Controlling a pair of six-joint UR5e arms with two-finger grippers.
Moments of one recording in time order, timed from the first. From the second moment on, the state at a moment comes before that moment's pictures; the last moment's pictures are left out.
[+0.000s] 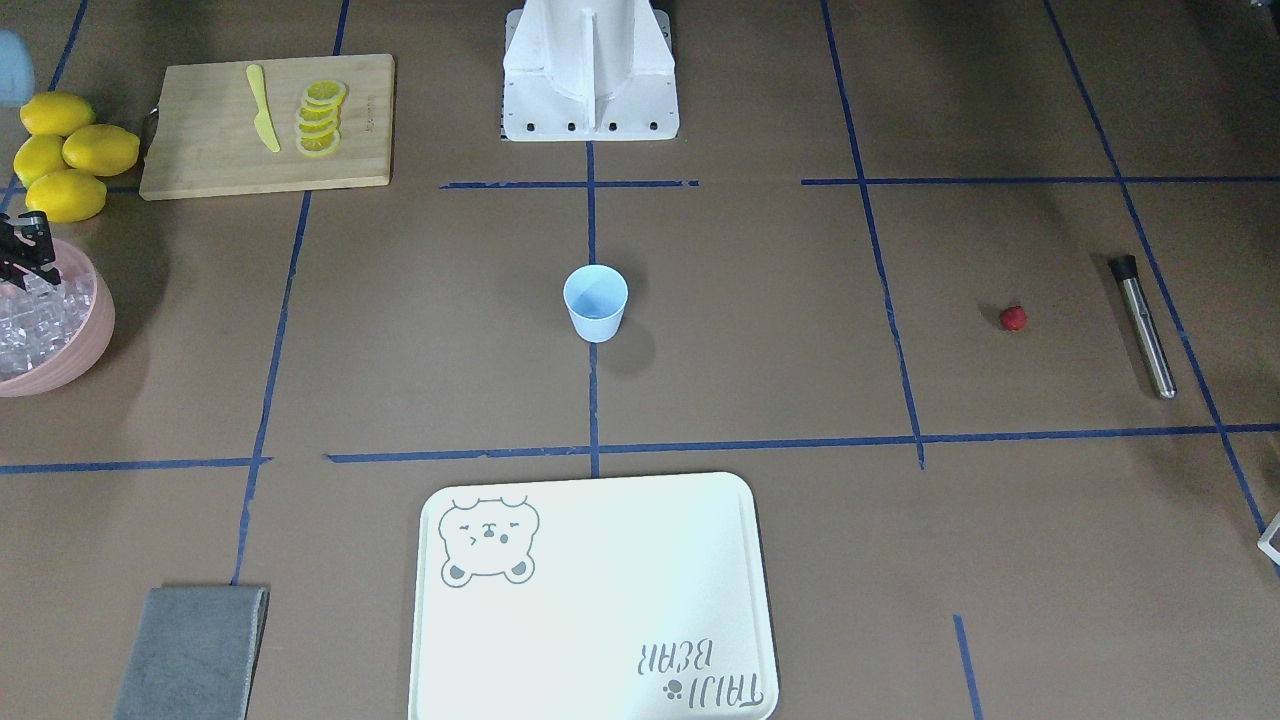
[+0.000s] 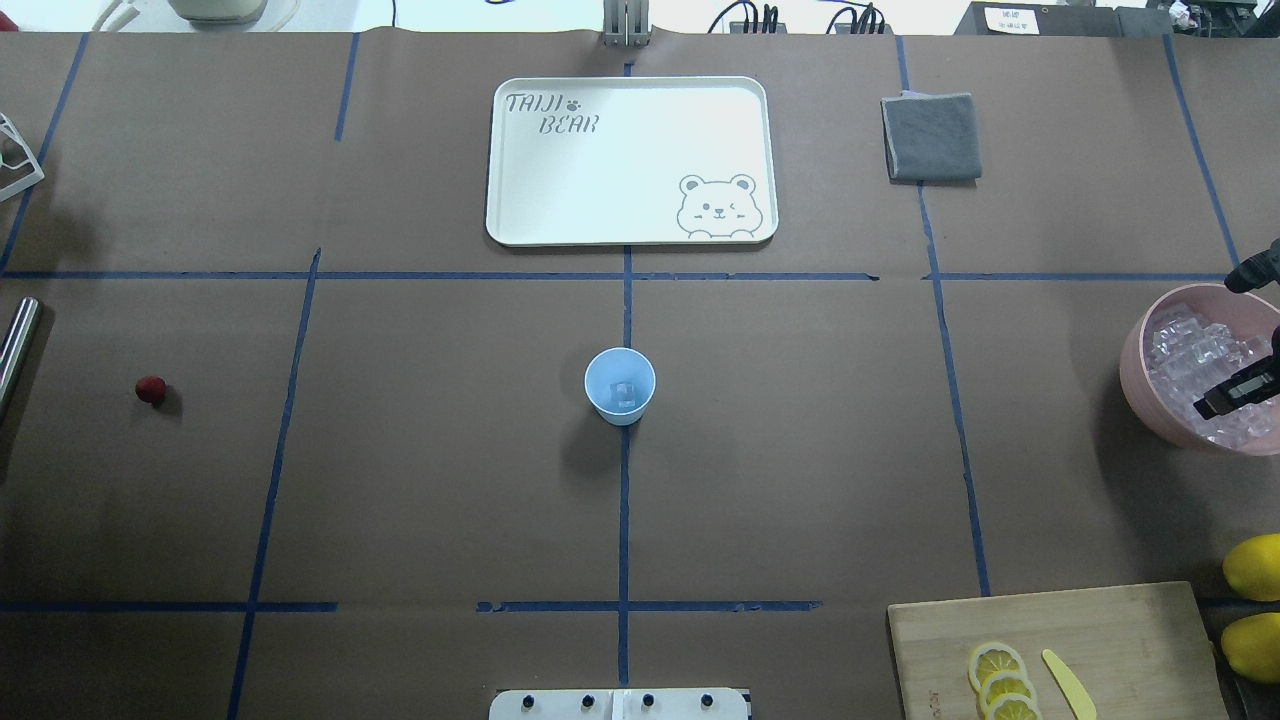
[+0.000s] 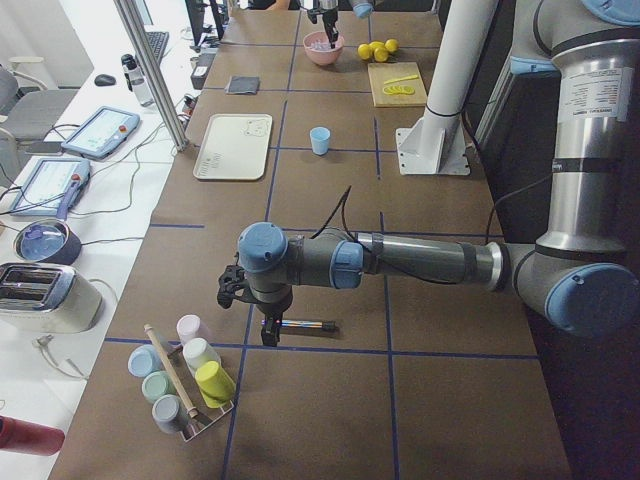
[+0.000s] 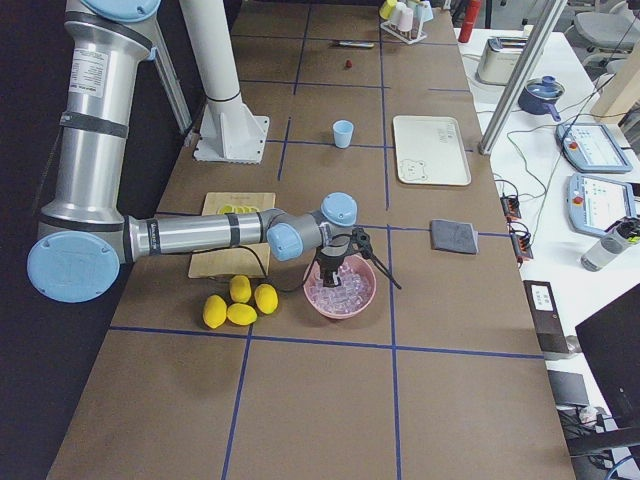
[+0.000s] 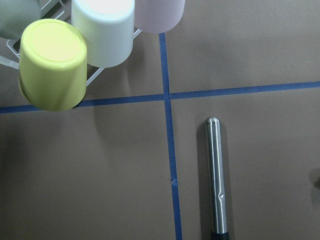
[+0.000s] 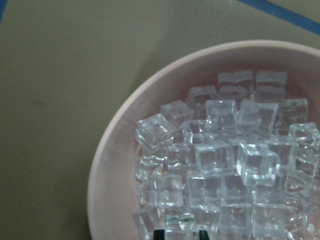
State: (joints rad) left arm -1.57 -1.55 -1.68 -1.54 -2.38 0.04; right arm 1.10 -1.76 1.85 -1.30 2.29 0.20
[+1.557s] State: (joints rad) left arm -1.57 -1.55 -1.66 -1.55 -2.38 0.03; right arm 0.68 -0.94 1.93 -1.88 2.08 1.06
